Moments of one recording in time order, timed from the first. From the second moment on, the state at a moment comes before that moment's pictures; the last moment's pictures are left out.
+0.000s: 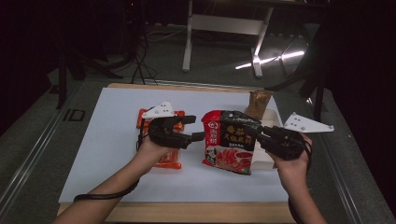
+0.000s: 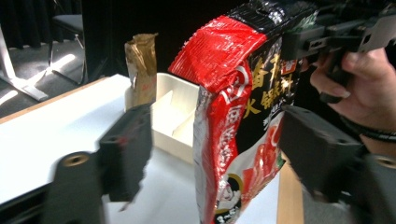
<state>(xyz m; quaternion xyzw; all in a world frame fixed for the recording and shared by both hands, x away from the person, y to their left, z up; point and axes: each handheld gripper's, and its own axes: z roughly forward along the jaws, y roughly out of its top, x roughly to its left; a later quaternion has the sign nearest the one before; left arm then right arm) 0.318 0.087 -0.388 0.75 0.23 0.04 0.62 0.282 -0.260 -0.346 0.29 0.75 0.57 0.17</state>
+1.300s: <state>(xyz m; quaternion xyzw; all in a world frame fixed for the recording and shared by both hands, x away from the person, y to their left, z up) 0.278 0.118 -0.459 0.77 0.24 0.06 0.59 0.350 -0.302 -0.294 0.33 0.70 0.59 0.24</state>
